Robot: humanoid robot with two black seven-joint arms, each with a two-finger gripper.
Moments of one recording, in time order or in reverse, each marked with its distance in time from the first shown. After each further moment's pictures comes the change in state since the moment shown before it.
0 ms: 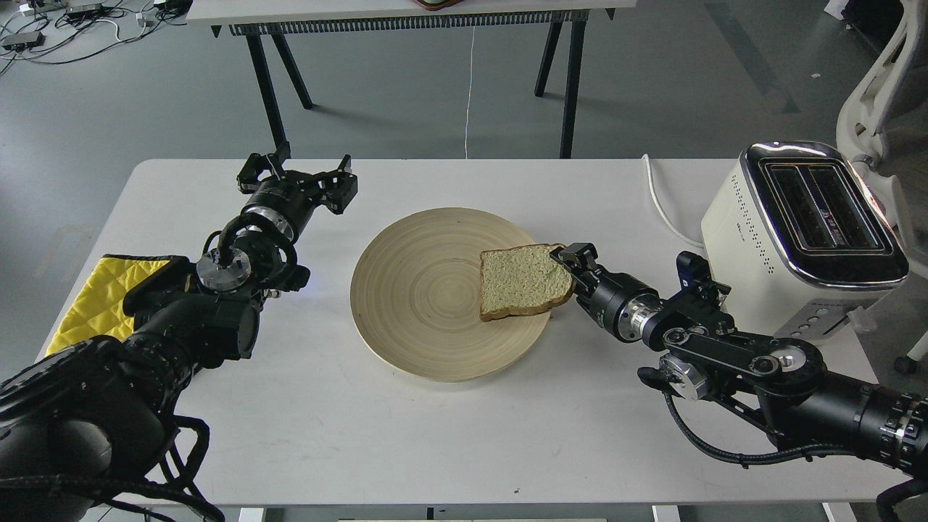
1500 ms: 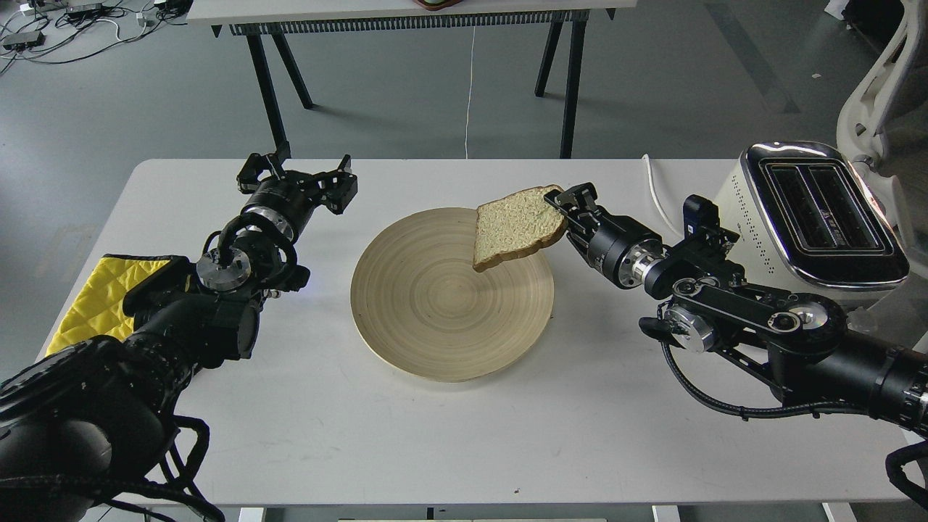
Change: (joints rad) left arm 0.000 0.000 0.000 0.000 0.000 0.000 0.000; right arm 0.120 -0.066 0.071 0.090 0.000 0.008 0.012
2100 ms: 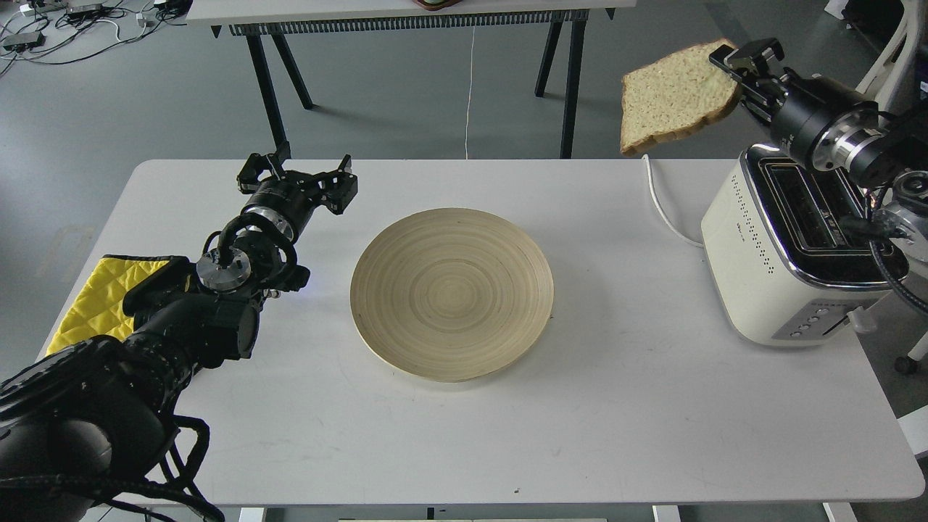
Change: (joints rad) left arm 0.000 0.000 0.000 0.000 0.000 0.000 0.000; right arm 0.363 -0.584 -0.220 0.251 -0.024 0.001 -0.009
